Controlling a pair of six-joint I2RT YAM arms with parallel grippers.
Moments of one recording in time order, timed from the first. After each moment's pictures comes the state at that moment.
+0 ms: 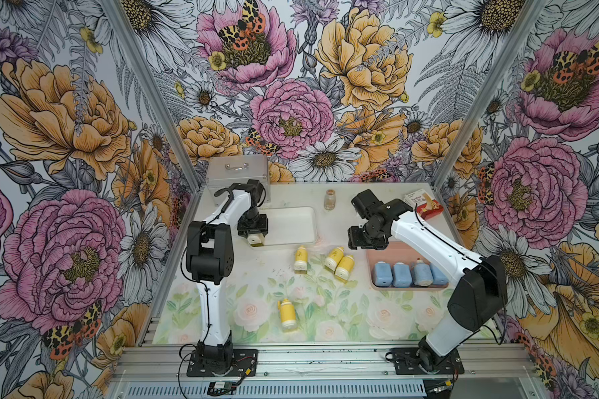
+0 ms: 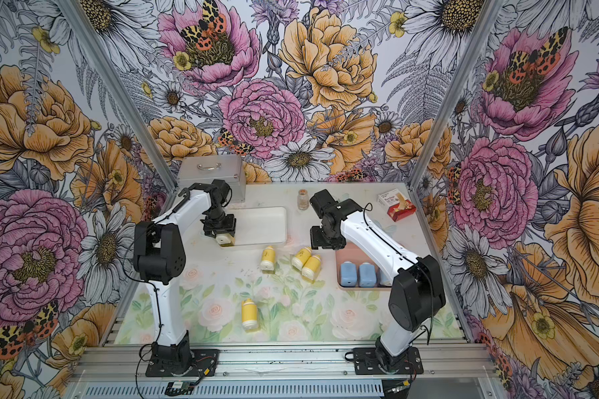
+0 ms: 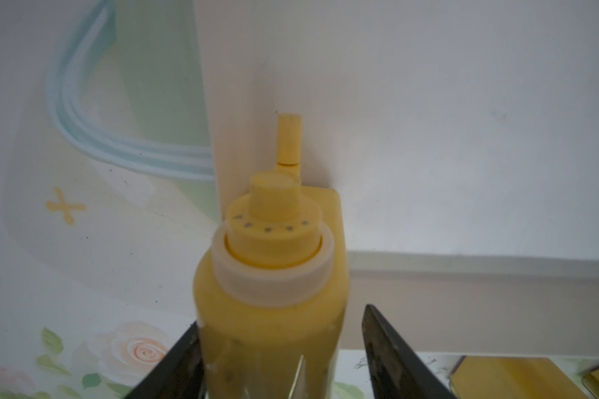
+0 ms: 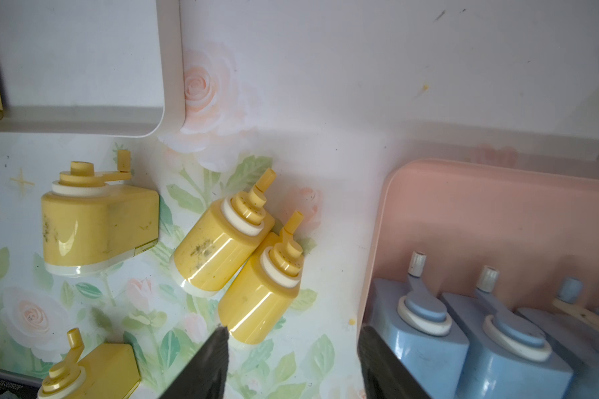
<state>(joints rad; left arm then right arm) -0.15 2.11 1.79 -1.24 -0.04 -0.25 0.51 1.66 1.49 -1.12 -0.04 0.44</state>
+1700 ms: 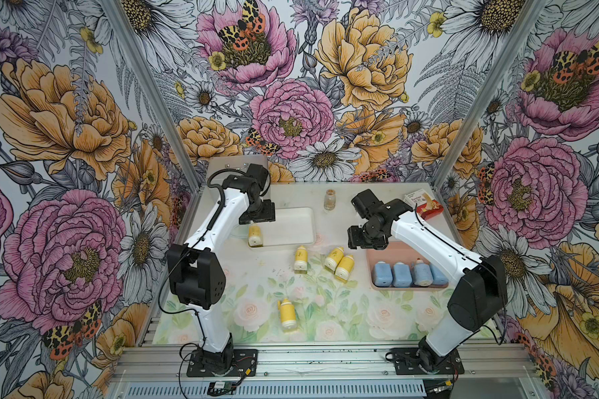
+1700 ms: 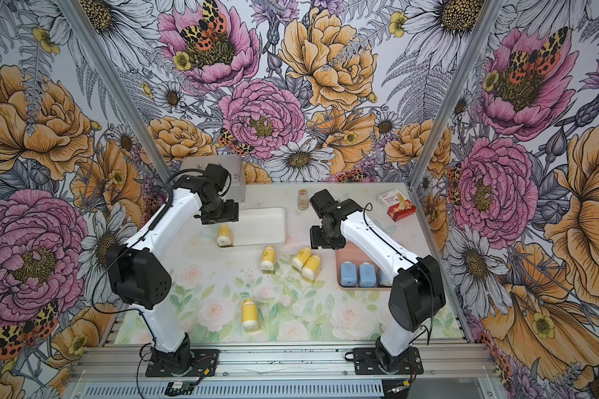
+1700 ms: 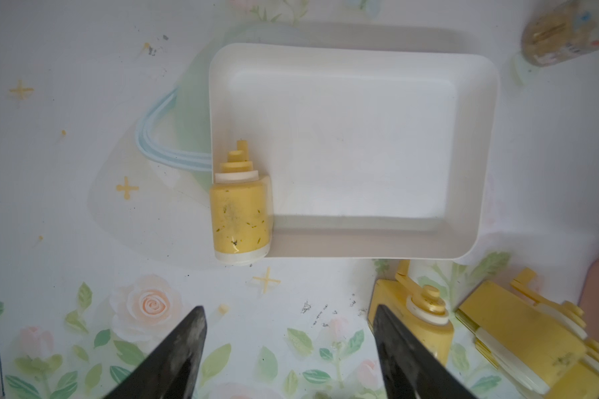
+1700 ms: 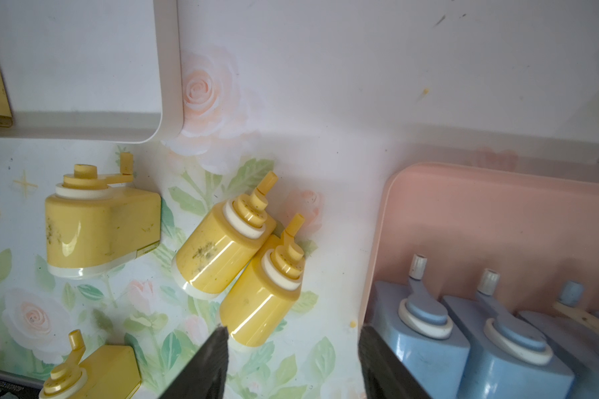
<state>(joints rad) -0.30 1.79 1.79 -1.25 -0.07 -0.37 0.51 1.66 1.49 -1.12 -0.04 0.43</state>
